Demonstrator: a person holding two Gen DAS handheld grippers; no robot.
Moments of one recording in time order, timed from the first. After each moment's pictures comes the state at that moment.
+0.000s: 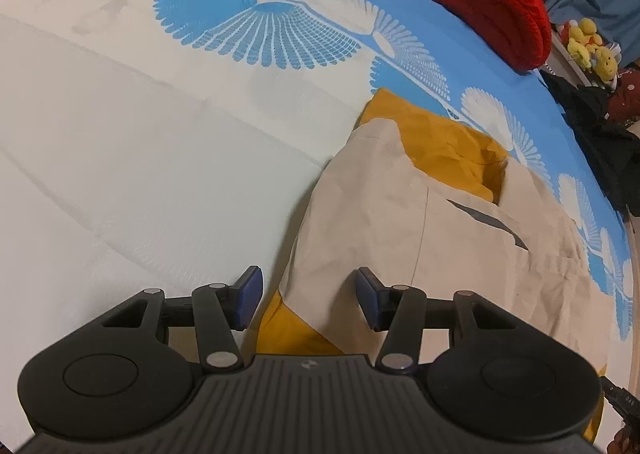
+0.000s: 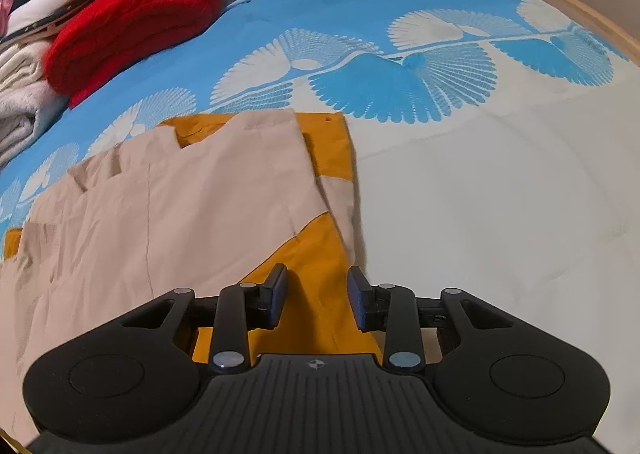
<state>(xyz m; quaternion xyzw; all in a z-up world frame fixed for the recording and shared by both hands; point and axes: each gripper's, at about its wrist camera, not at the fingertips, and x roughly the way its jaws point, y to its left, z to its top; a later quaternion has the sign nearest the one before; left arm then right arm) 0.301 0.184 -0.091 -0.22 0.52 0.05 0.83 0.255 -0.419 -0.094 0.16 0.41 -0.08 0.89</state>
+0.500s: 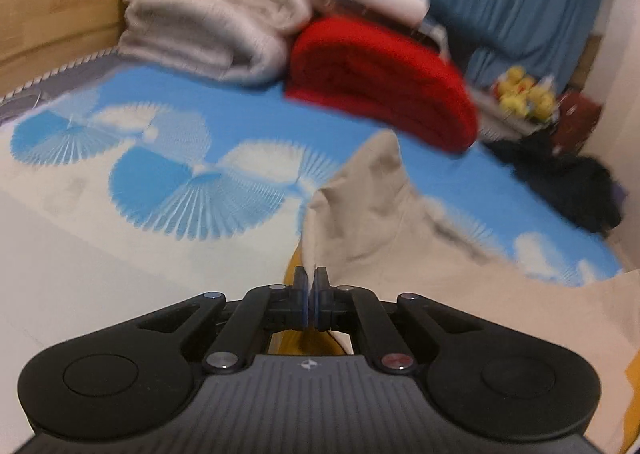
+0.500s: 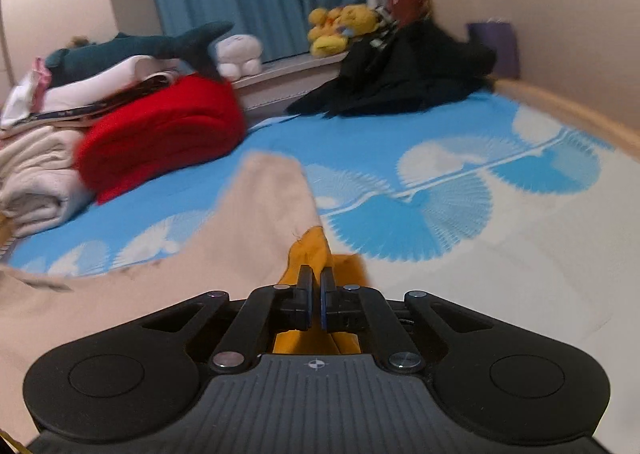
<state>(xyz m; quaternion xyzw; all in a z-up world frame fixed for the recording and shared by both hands) 0.303 0.145 -0.030 -0.13 0.35 0.03 0.93 0.230 -0.414 -0.038 0.14 0.24 -0.10 0.95</state>
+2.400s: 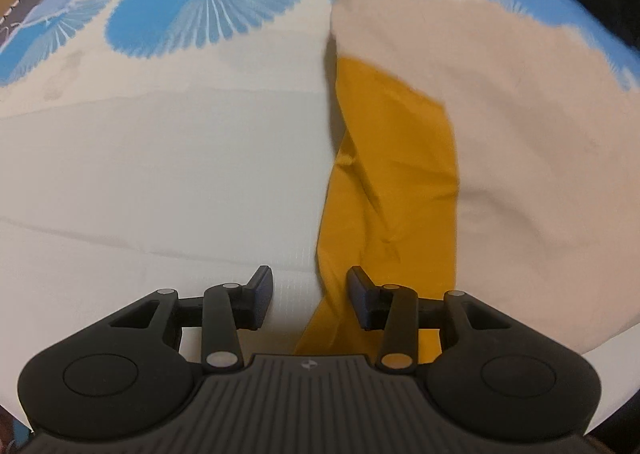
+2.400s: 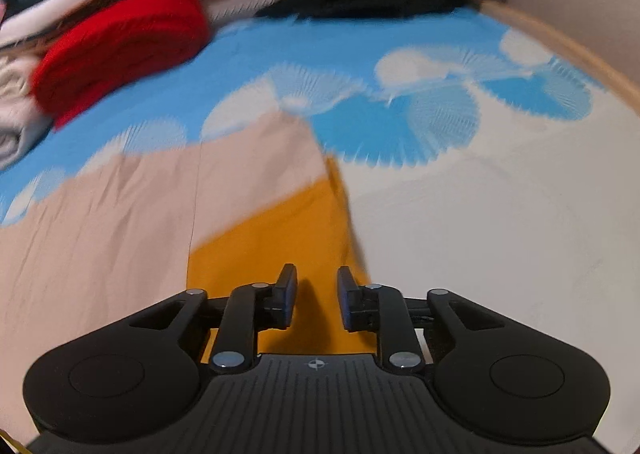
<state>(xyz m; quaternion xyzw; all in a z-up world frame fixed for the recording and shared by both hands) 0.278 0.165 -0.094 -0.01 0.57 -0.02 0.82 0.257 -0.410 -0.071 0.14 0.40 -0.11 0.90</state>
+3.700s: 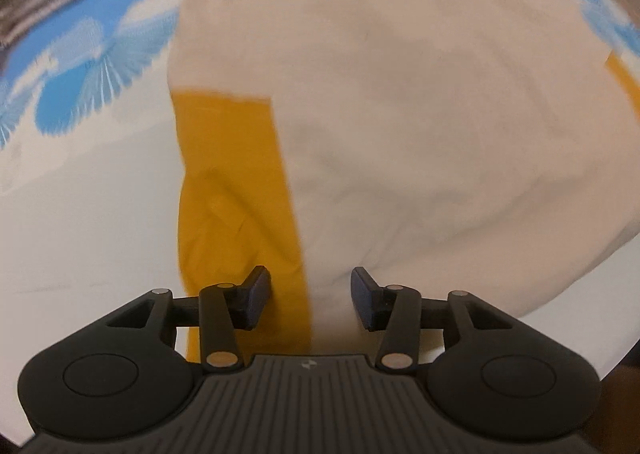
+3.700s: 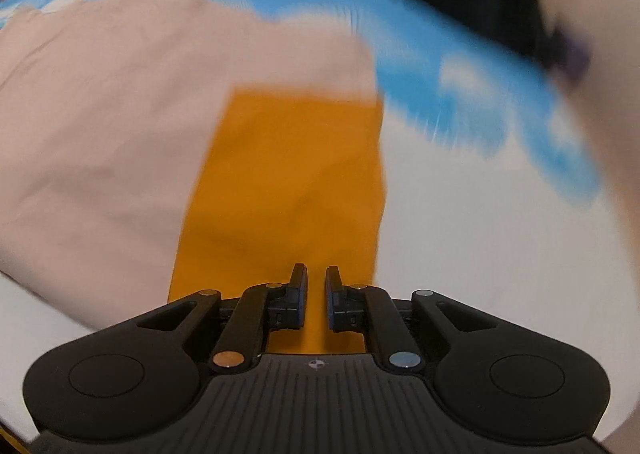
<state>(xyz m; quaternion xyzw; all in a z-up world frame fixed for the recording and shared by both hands) 0.241 0.064 -0.069 0.11 0.54 -0.09 0.83 0.208 -0.338 -0.088 -0.13 0.43 -0.06 0.89</state>
